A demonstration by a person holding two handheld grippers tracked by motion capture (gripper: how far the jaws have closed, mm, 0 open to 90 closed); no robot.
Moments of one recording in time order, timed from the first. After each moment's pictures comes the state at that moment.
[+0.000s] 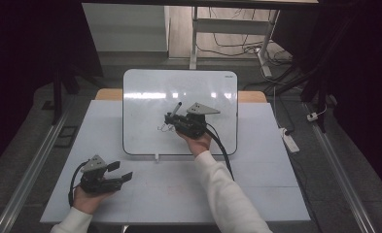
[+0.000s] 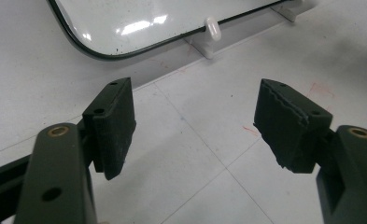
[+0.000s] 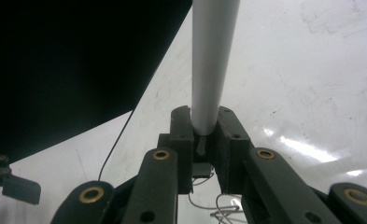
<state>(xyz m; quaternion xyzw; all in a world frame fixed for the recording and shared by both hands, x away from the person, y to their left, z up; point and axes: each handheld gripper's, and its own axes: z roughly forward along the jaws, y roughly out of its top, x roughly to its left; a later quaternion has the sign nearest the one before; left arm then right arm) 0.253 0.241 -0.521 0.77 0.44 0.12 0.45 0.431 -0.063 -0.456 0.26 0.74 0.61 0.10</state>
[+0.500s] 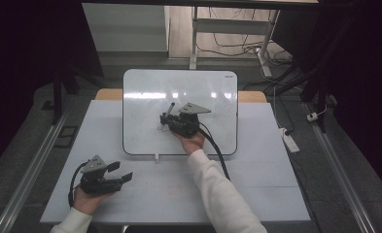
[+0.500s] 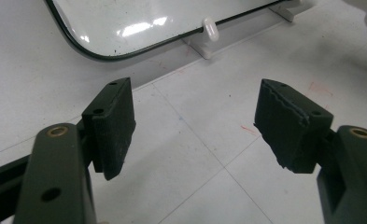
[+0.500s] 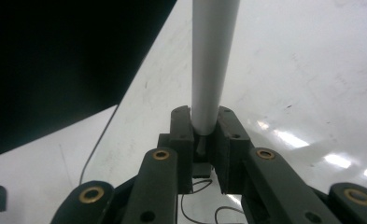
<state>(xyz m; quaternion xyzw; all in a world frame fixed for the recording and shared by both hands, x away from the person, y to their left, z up) 0.251 0.241 -0.521 0.77 0.44 0.13 0.45 0.441 -0.042 -0.470 0.26 0.75 0.59 0.12</state>
